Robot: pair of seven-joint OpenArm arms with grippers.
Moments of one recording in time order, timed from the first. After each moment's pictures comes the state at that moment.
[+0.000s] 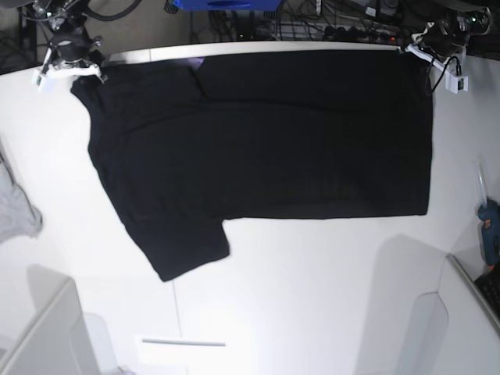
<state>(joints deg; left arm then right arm) 37.1 -12.3 -39.8 97.9 -39.5 -23.6 54.2 -31.3 -5.6 41.2 104.8 37.6 9.0 -48.5</state>
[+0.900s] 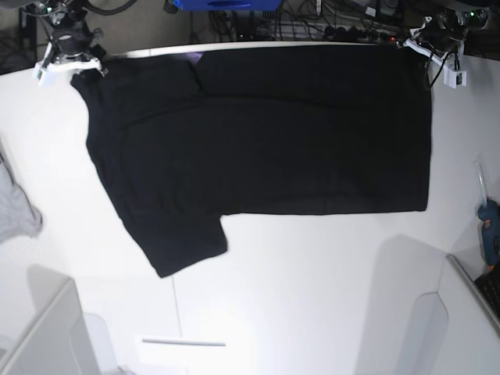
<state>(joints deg) 38.5 -11.9 -39.8 98.2 -39.8 -23.7 54.0 -33.0 -5.6 41.2 104.8 37.6 9.0 -48.5</state>
